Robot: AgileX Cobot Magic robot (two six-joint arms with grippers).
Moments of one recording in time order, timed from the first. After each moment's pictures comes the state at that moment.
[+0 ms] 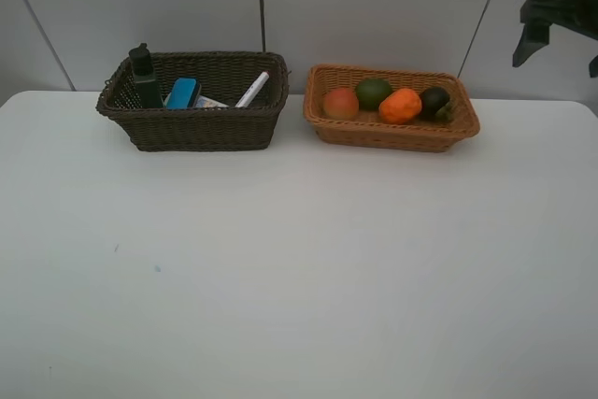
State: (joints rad) left arm -0.07 -0.01 -0.51 -0.15 1.06 0.09; right arm -0.05 1.64 -1.36 -0.07 0.92 0.14
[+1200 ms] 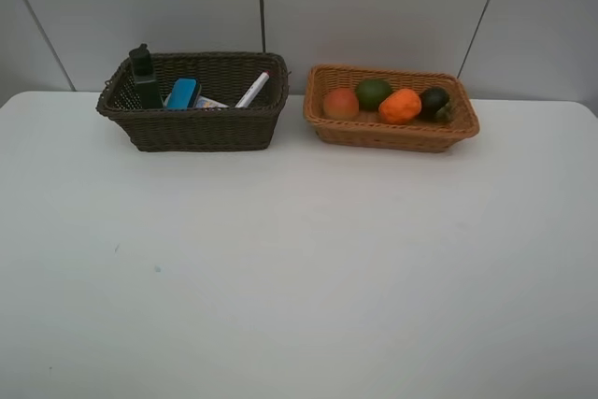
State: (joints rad) left arm -0.07 -0.01 -0.51 -0.15 1.06 0.09; right arm -0.05 0.00 -0.51 -0.04 1.08 0.08
